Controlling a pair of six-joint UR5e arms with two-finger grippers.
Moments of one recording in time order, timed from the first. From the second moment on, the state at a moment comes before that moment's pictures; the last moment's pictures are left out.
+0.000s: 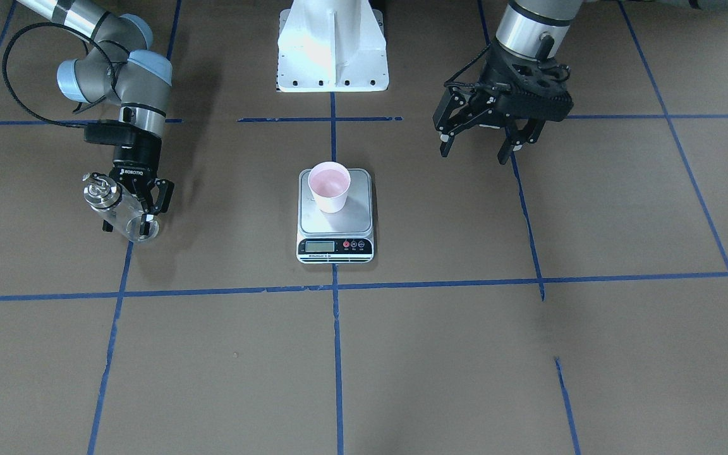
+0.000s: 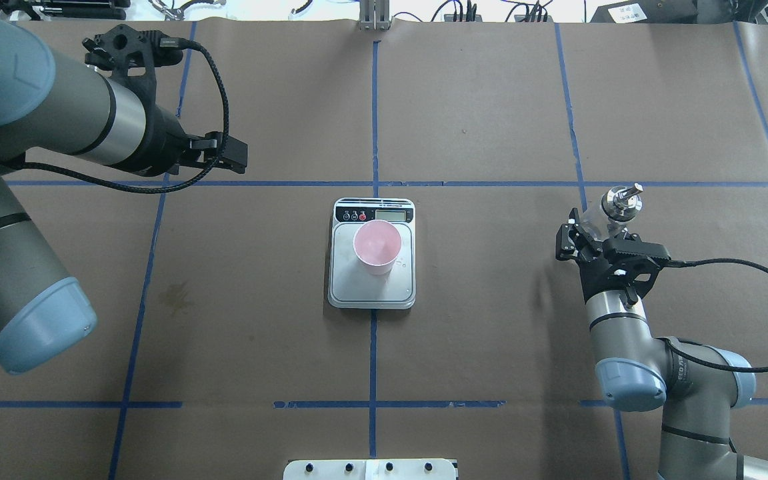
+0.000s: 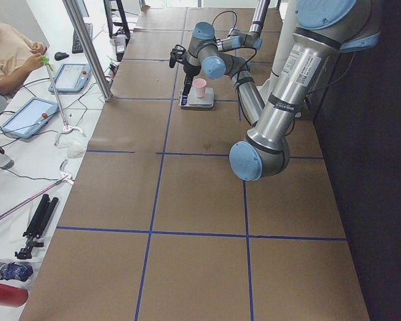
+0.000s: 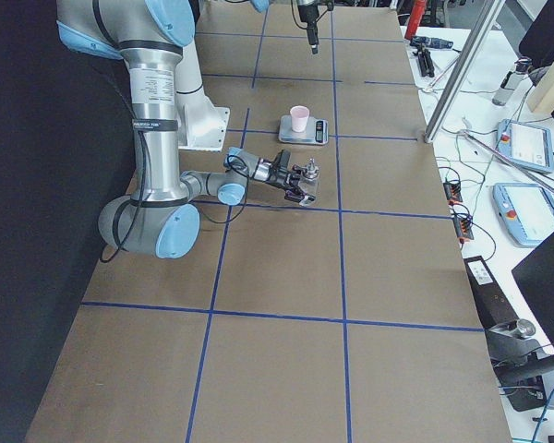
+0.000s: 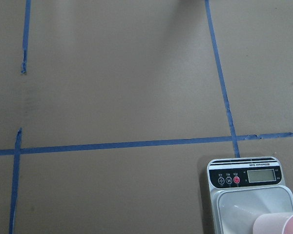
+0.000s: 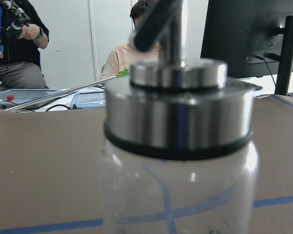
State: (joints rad) left arm -0.76 -2.05 -2.08 -1.55 -1.90 -1.08; right arm 0.27 -1.52 1.65 -0.90 0.52 1.51
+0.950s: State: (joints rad) left arm -0.76 -2.05 -2.08 -1.55 -1.90 -1.08; right arm 0.26 -1.51 1.63 -0.89 0.51 1.53
